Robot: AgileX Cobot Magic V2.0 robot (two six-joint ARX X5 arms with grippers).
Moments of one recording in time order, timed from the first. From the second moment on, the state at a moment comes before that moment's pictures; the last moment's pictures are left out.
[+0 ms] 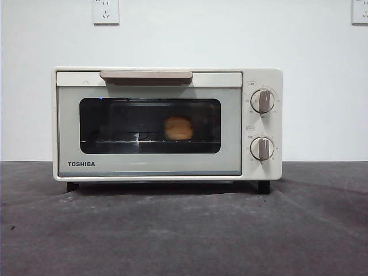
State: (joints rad) left arm -0.01 0.06 0.09 -0.10 0.07 0.19; right arm 0.83 0.65 0.81 -0.63 0.11 0.24
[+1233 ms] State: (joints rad) left arm 0.00 0.01 0.03 -0.19 0.06 0.19; right arm 0.83 0.65 0.81 -0.63 0.10 0.24
